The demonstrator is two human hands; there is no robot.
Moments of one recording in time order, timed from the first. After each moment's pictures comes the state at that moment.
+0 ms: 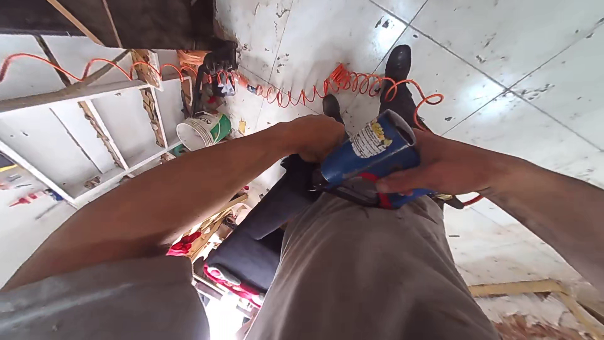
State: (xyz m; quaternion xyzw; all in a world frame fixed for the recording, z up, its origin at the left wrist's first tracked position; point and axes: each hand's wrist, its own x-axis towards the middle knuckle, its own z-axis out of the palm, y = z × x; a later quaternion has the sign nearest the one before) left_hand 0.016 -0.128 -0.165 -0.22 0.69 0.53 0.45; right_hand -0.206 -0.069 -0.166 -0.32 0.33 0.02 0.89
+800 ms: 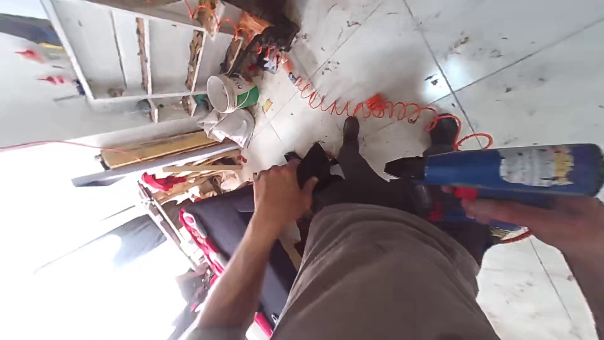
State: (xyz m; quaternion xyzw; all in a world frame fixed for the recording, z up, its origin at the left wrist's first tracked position) left_hand -0.001 -0.053 -0.047 -0.82 0.35 0.32 0.32; right_hand -0.330 -0.150 -0.227 -0.39 0.31 -0.08 0.86
